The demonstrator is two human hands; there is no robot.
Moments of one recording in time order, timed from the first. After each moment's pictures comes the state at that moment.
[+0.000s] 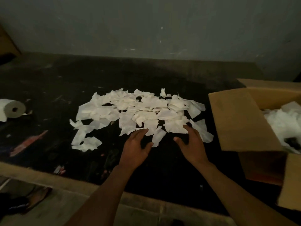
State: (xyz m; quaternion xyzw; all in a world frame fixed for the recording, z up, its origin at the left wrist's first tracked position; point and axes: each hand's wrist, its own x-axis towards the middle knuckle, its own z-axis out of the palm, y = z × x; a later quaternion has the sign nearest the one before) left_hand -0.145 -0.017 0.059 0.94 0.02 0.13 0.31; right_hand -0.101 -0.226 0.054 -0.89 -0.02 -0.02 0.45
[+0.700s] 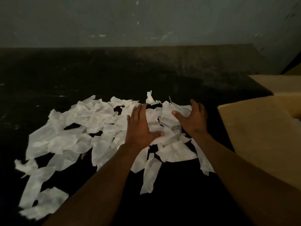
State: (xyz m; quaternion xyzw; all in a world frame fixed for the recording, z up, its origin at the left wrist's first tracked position) left_hand 0.107 -0.030 0.031 0.96 -0.02 0.03 0.29; right_hand 0.155 -0.224 0.022 -0.92 0.16 -0.03 0.35
